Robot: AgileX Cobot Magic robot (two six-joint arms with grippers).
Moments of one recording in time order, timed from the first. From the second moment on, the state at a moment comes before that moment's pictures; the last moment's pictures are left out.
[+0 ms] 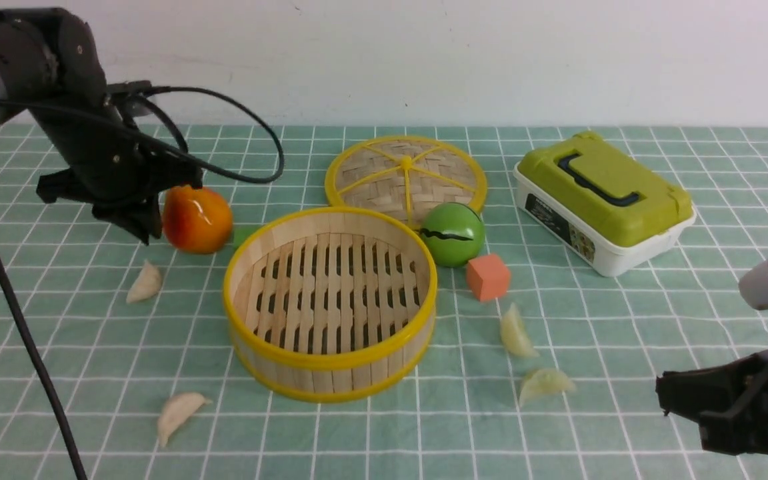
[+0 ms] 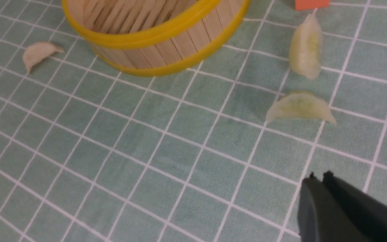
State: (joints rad) right arm 0.10 1.02 -0.55 0.94 0.55 -0.82; left arm -0.04 2.11 -1.83 -0.02 1.03 -0.12
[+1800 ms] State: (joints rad) right arm 0.10 1.09 -0.55 1.01 0.58 -0.82; left arm -0.31 1.92 -1.81 -0.10 1.17 -0.05
